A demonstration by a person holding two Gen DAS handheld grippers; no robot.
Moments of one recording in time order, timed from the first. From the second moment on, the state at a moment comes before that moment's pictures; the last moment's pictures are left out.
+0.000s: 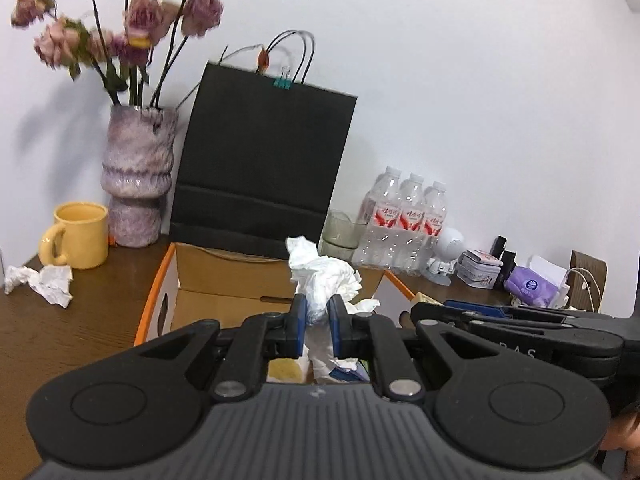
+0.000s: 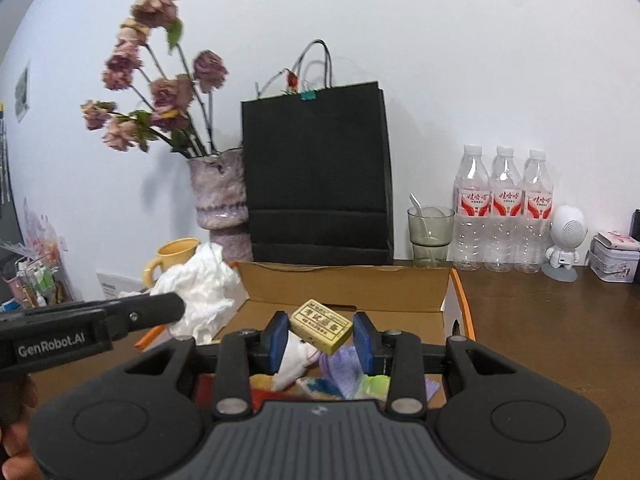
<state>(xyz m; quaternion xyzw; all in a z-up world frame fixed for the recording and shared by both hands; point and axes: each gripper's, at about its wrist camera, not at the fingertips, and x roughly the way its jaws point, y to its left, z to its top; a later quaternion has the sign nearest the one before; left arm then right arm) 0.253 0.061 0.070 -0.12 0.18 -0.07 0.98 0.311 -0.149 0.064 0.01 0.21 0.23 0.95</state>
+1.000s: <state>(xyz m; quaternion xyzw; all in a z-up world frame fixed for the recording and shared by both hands) 0.325 0.070 0.034 -0.04 0.24 0.02 0.97 0.392 -0.132 0.021 -0.03 0.29 0.17 0.94</state>
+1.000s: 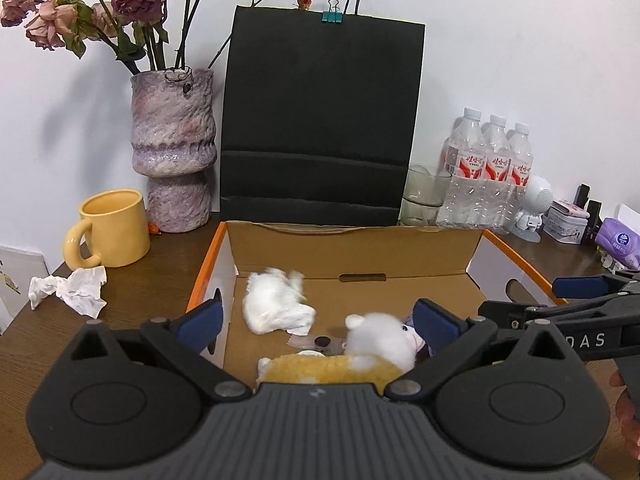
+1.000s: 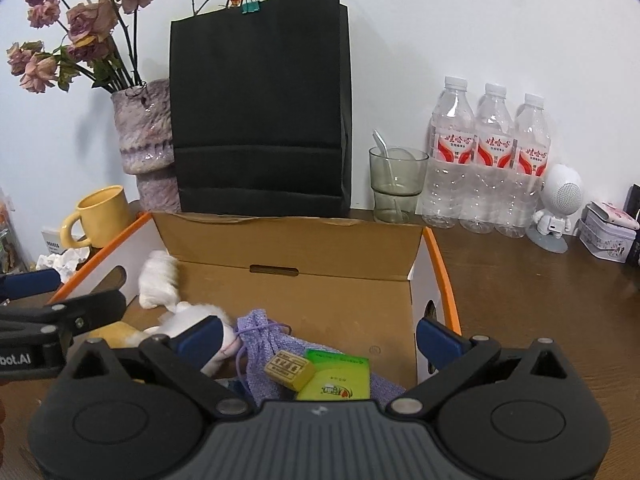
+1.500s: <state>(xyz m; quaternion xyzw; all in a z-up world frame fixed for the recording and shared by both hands) 0.305 0.073 0.049 -0.06 0.21 0.03 0.98 0.367 -0.139 0.038 -0.03 0.26 0.17 0.95</state>
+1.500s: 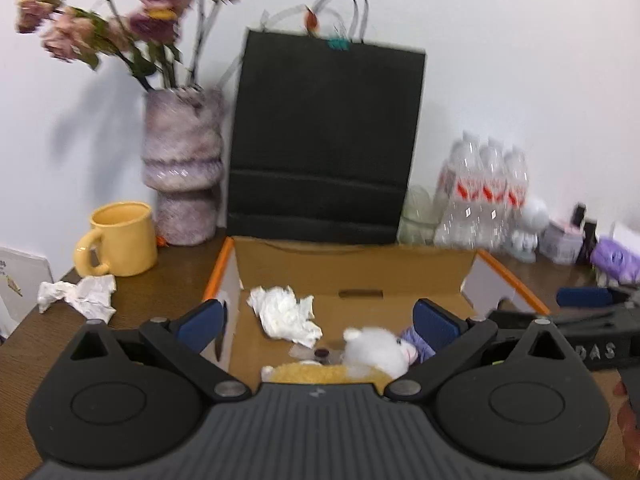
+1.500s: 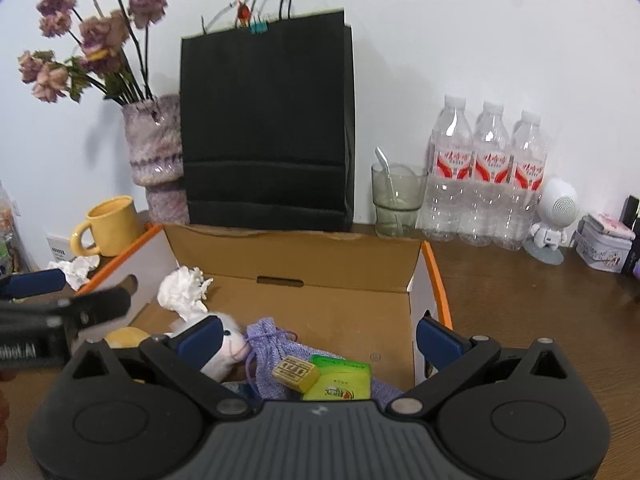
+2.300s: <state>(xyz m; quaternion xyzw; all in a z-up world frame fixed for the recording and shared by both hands) 0.207 0.049 -0.001 -0.03 0.25 -0.05 0.97 0.238 -0.170 -0.028 -0.05 0.32 0.19 0.93</state>
